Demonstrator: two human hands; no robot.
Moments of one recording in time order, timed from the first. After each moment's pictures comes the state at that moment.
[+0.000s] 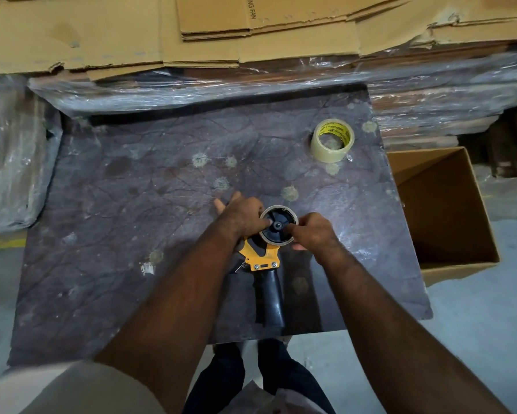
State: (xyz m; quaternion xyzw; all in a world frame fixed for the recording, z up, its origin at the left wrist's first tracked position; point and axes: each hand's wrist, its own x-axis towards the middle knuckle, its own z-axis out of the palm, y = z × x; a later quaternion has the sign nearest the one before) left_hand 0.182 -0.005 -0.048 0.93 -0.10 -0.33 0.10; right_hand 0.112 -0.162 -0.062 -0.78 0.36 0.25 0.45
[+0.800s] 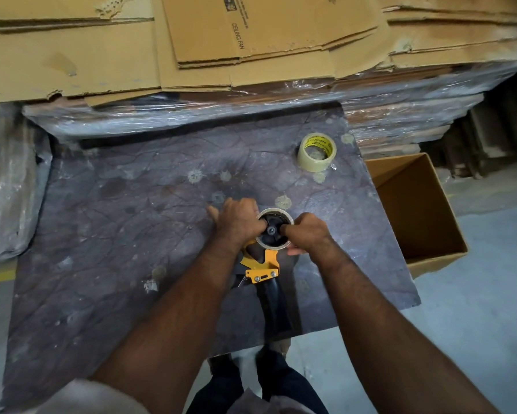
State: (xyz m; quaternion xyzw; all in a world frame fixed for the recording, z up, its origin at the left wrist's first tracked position) left_hand 0.178 0.002 -0.017 0.96 -0.07 -0.23 0.13; right_hand 0.110 -0.137 -0.004 -0.77 0.40 0.22 0.46
